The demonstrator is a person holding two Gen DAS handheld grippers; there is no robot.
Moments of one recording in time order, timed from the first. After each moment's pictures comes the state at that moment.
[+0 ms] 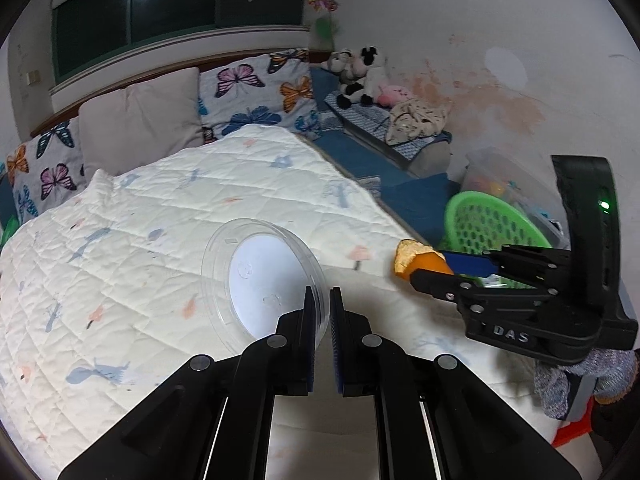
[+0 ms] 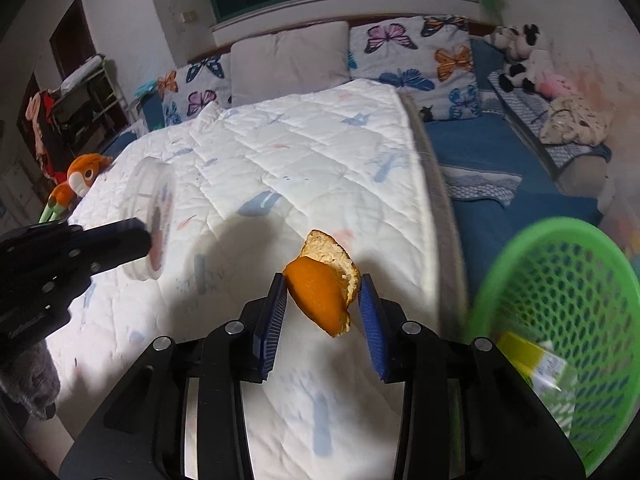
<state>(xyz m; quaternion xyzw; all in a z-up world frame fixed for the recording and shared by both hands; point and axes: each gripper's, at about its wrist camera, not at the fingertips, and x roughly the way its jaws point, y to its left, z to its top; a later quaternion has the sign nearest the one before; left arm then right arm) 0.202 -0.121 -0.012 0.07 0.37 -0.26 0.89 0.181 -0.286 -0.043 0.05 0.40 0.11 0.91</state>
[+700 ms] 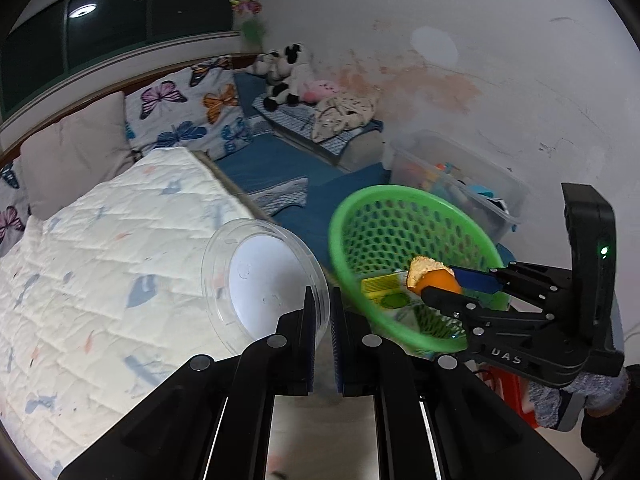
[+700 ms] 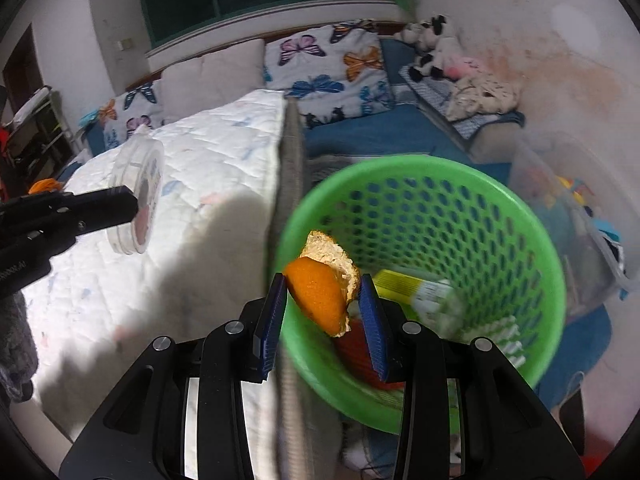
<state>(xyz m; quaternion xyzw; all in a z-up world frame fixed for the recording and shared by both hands) 0.168 -0.226 -0.001 0.10 0.36 -0.35 0.86 0.093 -0.387 -0.048 0.06 0.39 -0.02 0.92</state>
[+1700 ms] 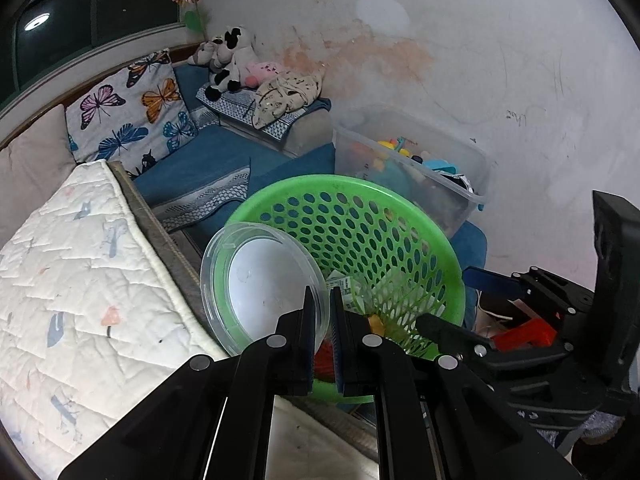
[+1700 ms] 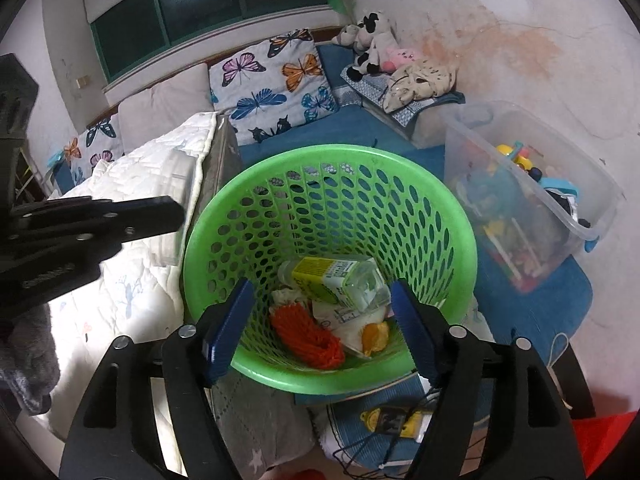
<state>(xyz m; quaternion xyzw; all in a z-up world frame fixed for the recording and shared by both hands) 0.153 -0.333 -0.019 0.13 0.39 -0.41 0.82 0.041 -0.450 -0.045 0.11 0.37 -0.08 0.92</state>
